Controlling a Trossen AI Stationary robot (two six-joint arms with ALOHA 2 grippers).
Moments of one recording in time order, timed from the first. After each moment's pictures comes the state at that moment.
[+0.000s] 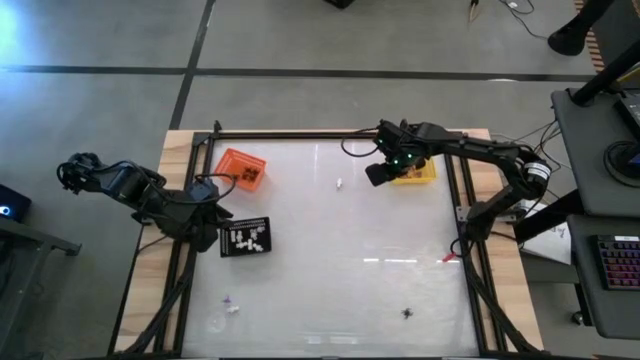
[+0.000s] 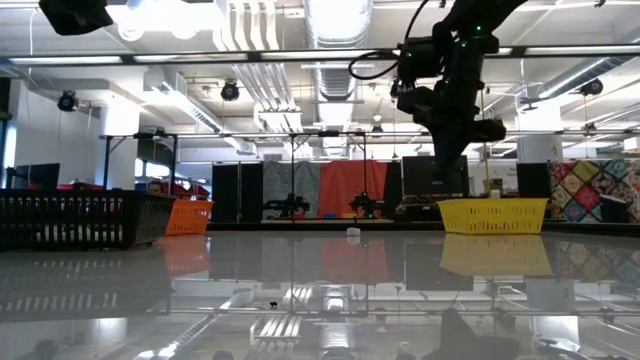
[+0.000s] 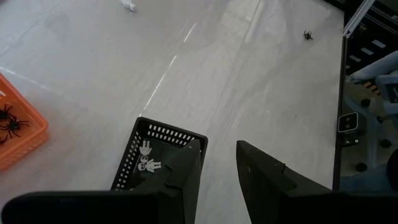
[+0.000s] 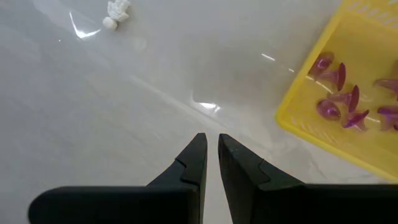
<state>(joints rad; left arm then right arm) -0.40 0.80 1.08 -1.12 -0.30 -0.77 -0.54 1.53 1.18 -0.96 -0.14 0.59</state>
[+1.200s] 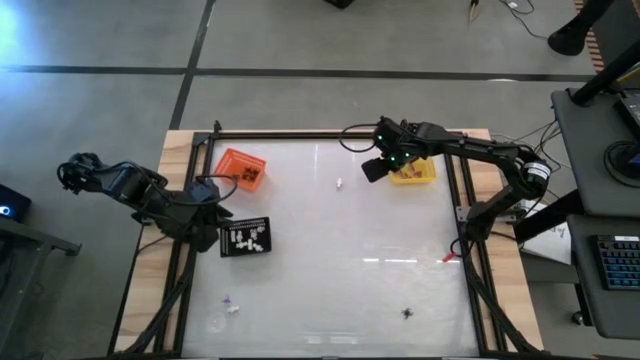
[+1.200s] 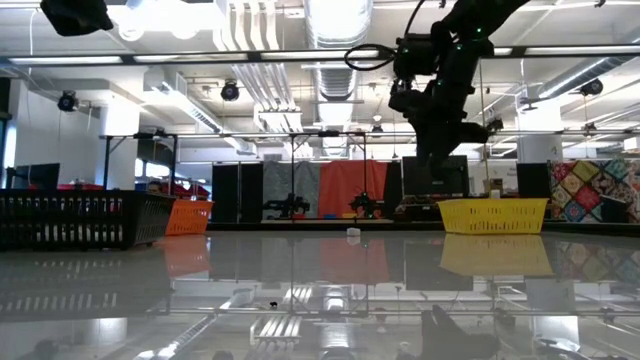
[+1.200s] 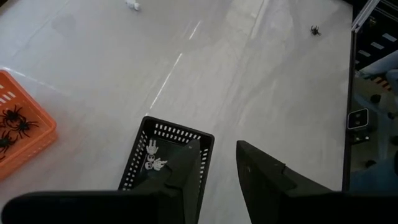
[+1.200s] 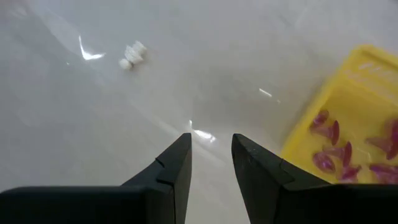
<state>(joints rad) -0.40 0.81 1.08 -1.14 -0.31 -0.75 -0.54 1.54 1.18 -0.83 -0.08 0.51</state>
